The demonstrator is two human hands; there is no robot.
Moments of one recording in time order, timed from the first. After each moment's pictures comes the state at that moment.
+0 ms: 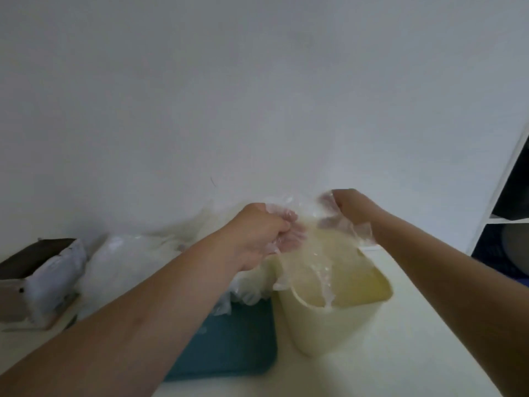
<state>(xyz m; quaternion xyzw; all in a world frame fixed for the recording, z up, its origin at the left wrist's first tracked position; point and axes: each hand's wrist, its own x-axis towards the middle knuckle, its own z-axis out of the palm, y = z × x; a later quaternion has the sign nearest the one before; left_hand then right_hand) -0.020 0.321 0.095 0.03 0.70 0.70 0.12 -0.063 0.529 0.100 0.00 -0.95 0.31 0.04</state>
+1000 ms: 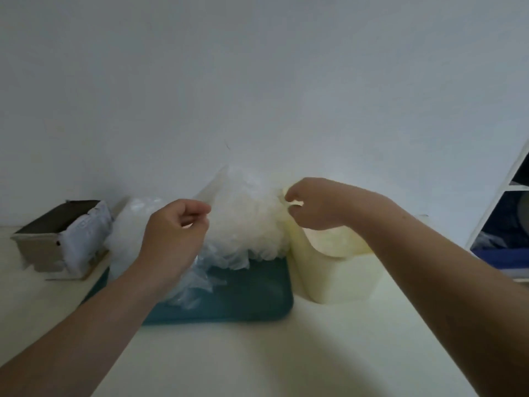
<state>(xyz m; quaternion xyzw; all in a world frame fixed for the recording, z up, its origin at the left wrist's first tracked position) 0.033 0.189 0.019 -0.02 0.80 0.56 -0.20 -0.004 0.434 0.098 0.14 -0.99 0.05 -0.02</state>
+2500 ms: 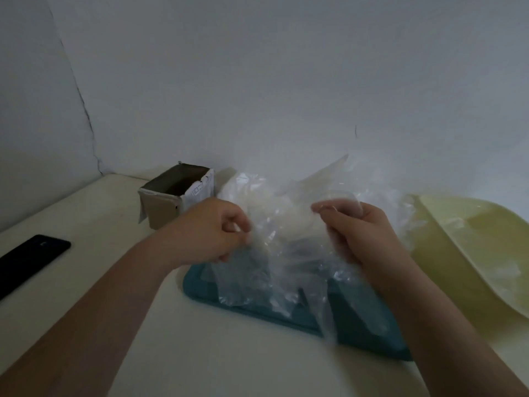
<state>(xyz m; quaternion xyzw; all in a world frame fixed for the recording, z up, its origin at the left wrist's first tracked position) 0.020 0.024 0.005 0.00 0.92 0.40 -0.01 -0.027 0.286 0.005 0.08 -0.74 0.67 -0.01</state>
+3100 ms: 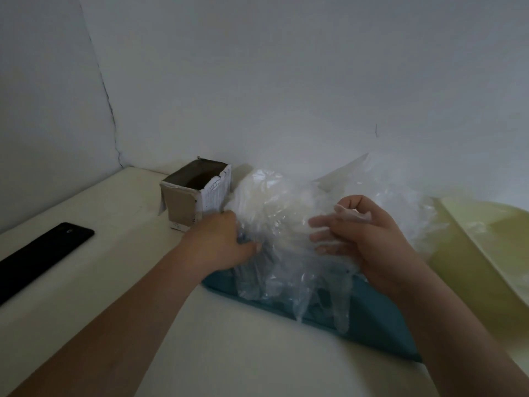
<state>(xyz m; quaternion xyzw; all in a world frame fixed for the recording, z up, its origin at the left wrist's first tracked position) 0.011 0.013 -0.043 -0.06 0.98 0.21 -0.03 -0.018 0.274 0.004 0.12 -0.65 0.74 -0.11</state>
